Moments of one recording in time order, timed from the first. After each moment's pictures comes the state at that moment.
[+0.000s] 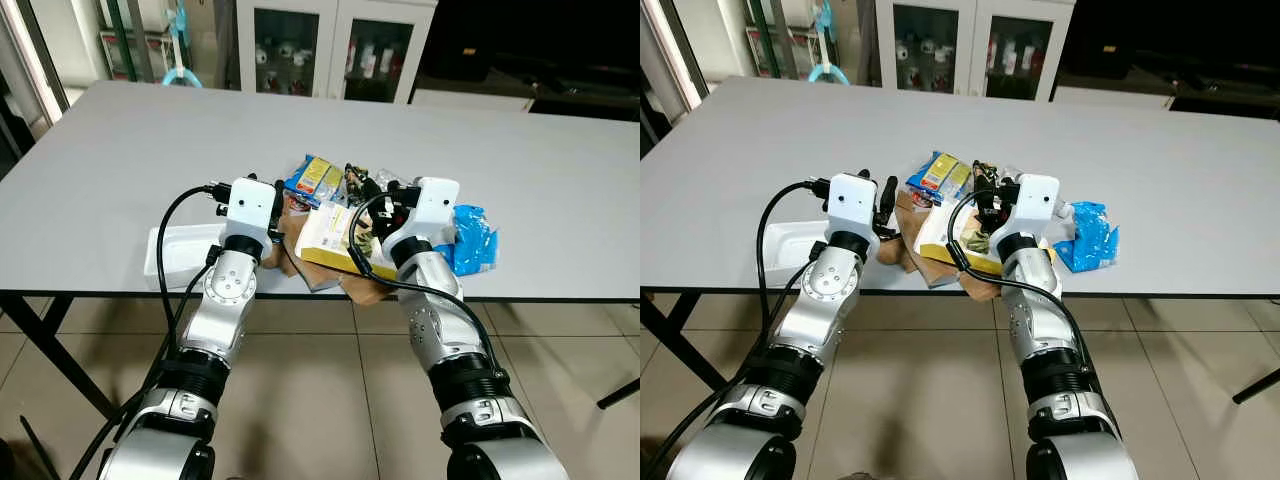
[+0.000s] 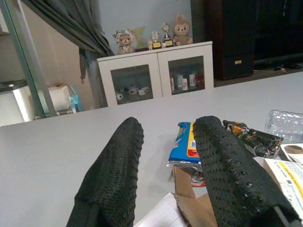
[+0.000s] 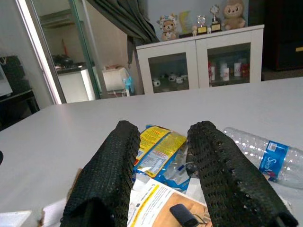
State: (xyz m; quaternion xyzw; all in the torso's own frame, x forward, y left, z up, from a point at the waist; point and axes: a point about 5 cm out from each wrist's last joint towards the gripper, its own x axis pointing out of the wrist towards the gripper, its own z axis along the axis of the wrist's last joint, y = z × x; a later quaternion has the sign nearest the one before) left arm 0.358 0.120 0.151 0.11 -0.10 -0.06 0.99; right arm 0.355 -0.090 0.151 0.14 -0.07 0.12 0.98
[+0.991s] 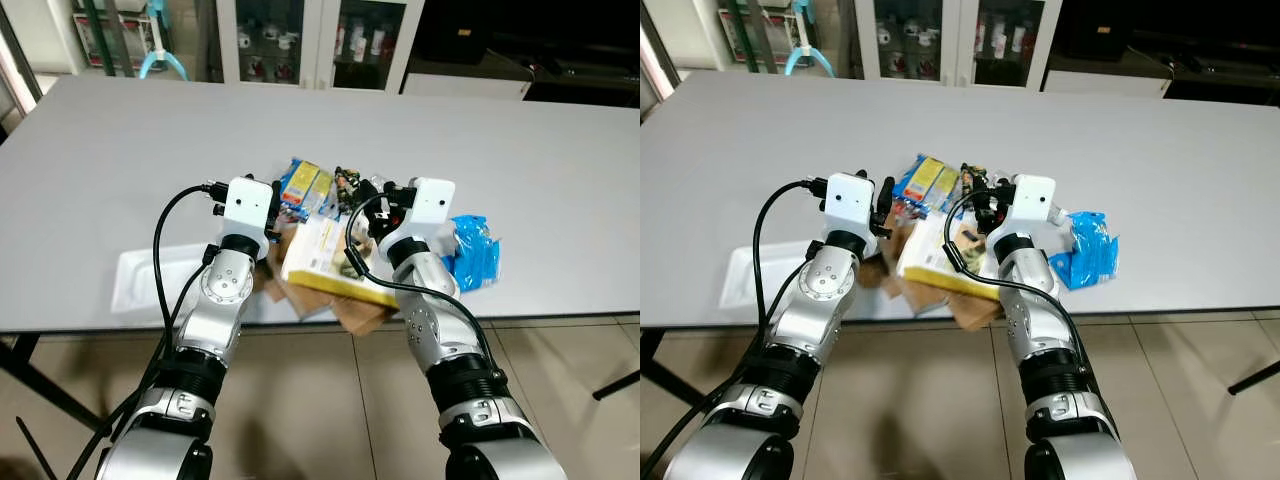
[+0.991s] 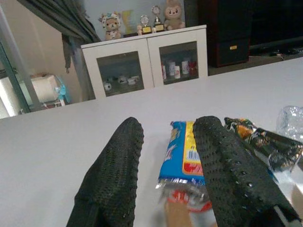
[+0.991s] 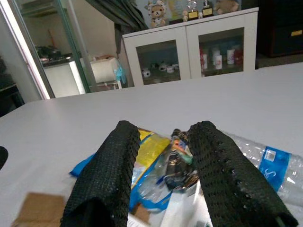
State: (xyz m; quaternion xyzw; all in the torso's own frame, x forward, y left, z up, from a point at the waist) left arm 0.359 0.121 0.151 0.11 -0.10 -0.06 0.99; right arm 0.355 -0.087 0.150 0.14 -0.06 0.12 0.98
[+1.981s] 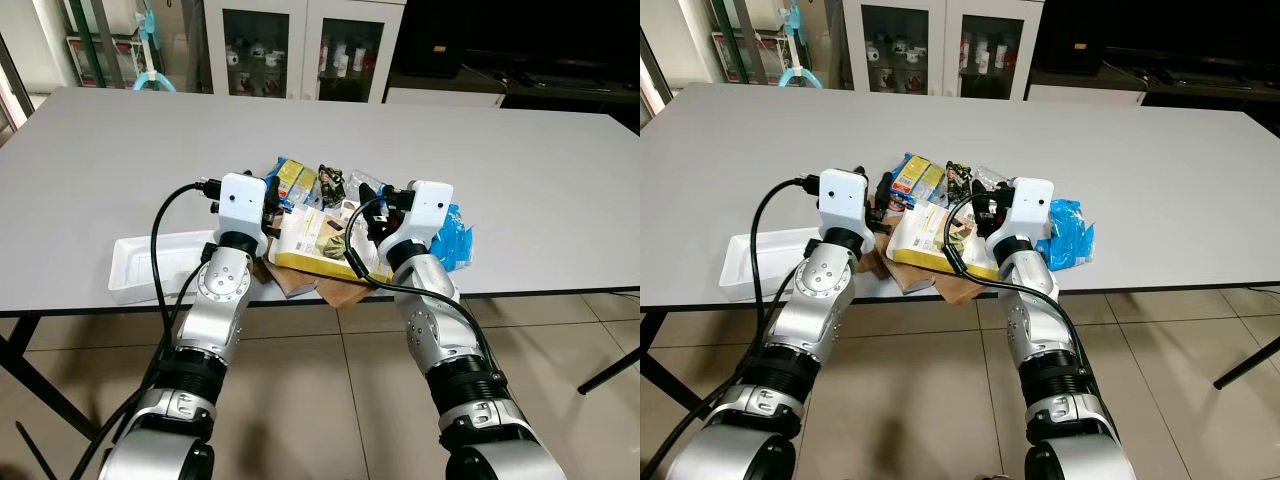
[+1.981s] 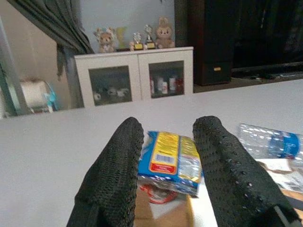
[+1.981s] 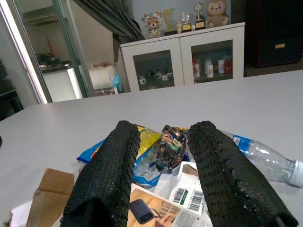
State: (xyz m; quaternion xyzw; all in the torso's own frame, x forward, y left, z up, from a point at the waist) left arm 0.359 0.123 0.154 0.07 -0.09 -0.07 0.99; right arm 0.354 -0.087 0.146 0.14 -0.05 0.12 0.98
